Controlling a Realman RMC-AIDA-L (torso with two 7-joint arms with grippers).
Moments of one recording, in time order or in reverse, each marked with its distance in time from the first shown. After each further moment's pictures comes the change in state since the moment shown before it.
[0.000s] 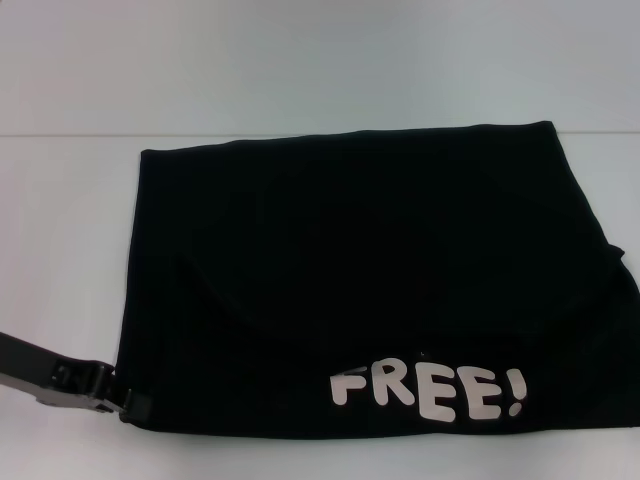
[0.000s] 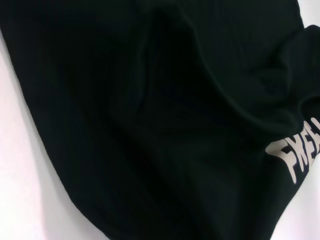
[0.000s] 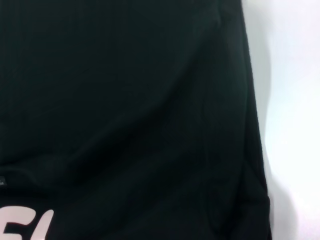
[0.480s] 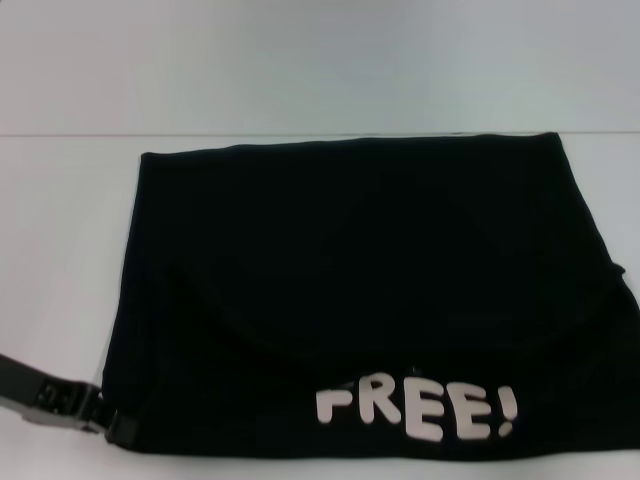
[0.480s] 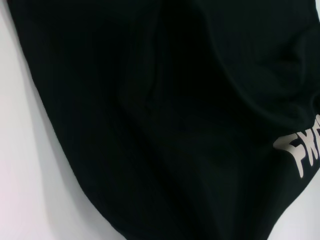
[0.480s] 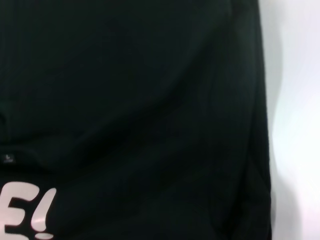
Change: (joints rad) left arm 0.005 0.001 -0.016 0.002 0.057 0.026 0.030; right arm -0.012 -0.004 0.005 -0.009 -0.003 -0.088 -0.042
